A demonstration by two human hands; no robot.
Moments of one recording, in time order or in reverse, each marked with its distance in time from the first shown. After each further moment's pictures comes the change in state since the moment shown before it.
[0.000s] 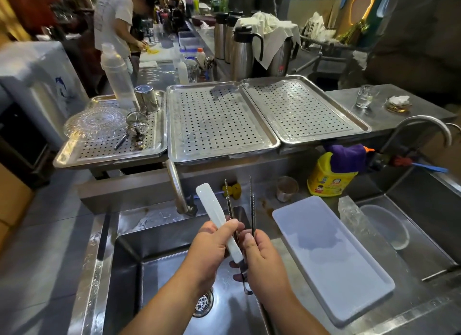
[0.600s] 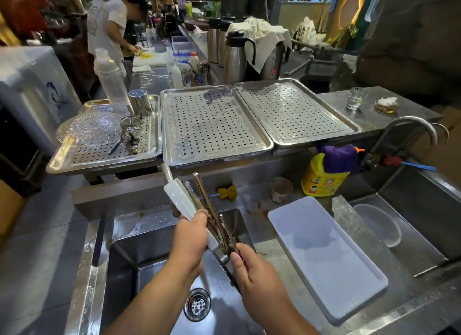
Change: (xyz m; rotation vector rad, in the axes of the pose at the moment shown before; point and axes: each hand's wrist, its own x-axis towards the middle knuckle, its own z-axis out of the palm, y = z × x) left_hand 0.020 0.023 -0.007 -0.062 0.367 0.069; right_hand -0.012 0.022 -0.008 -0.488 -0.025 -0.327
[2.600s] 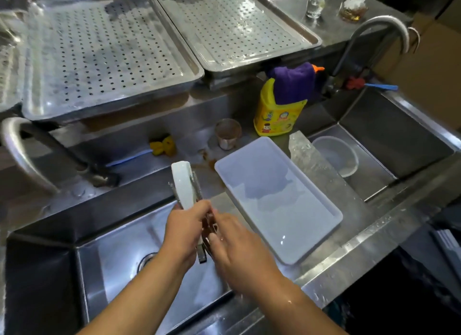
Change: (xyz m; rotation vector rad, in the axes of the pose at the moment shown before) left_hand 0.019 -0.155 0.116 0.187 -0.192 -0.165; right_hand 0.010 0.143 -0.038 -0.073 -0.044 0.082
